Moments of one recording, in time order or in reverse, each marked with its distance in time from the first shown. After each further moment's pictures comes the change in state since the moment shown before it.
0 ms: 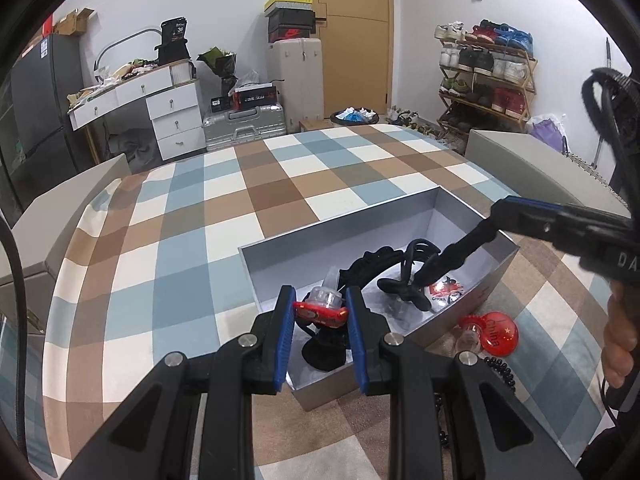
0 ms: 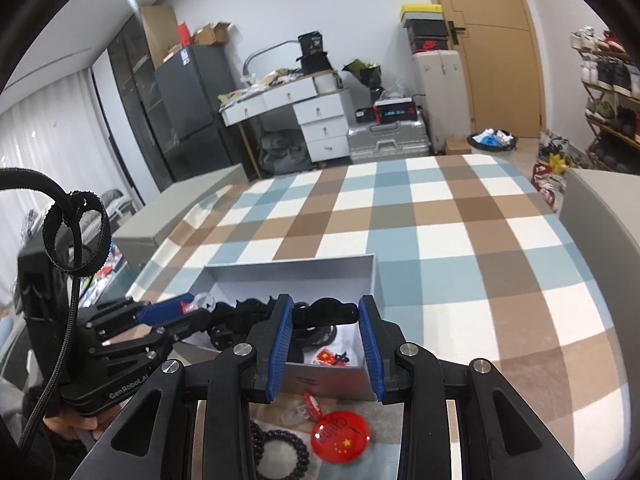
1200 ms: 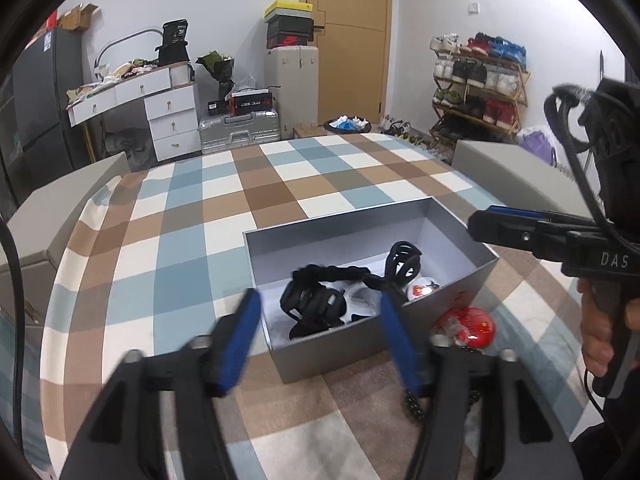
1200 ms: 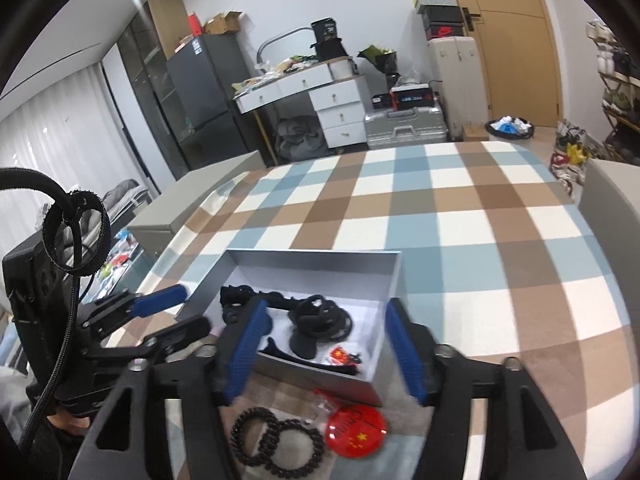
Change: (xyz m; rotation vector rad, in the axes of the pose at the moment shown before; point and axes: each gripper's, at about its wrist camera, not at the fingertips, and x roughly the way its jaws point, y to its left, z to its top) left arm -0.022 -0.002 -0.008 -0.036 -0.028 -0.043; right arm -0.010 -0.006 -0.002 0.016 0.037 0.041
